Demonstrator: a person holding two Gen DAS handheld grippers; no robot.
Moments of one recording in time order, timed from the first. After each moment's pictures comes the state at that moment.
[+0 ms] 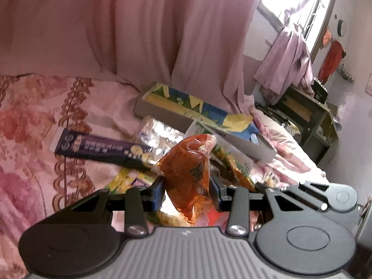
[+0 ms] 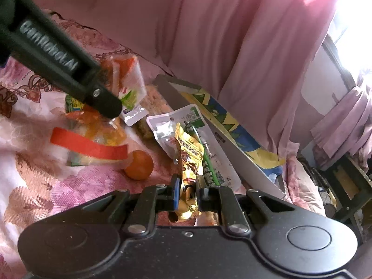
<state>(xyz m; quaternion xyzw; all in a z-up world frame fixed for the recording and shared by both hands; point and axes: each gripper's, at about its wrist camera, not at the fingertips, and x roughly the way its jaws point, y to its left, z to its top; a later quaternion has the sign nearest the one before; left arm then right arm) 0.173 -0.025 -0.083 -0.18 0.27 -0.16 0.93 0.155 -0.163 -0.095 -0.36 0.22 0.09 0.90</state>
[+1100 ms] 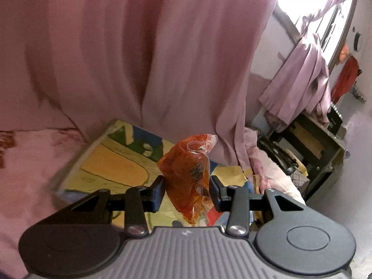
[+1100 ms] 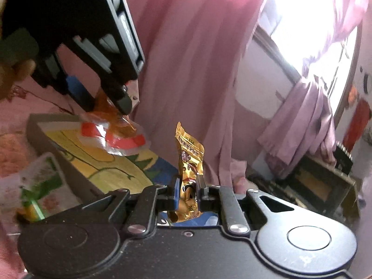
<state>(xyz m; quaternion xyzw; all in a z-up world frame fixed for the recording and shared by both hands) 0.381 -0.115 -0.025 -0.21 0.28 -0.16 0.92 0.292 -0.237 -0.061 -0.28 0.11 -0.04 0.95</state>
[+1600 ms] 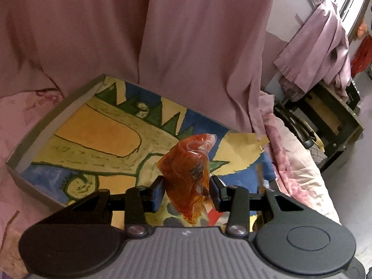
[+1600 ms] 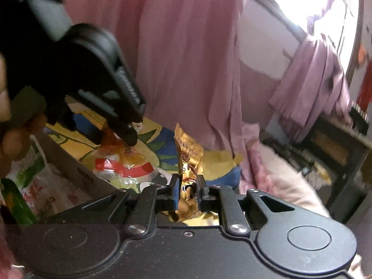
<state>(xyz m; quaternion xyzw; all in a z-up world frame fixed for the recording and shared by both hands) 0.418 -0.149 -0.070 -0.19 0.36 -0.15 0.90 0.330 -0.265 -0.074 -0.21 0.19 -0.02 0.96</state>
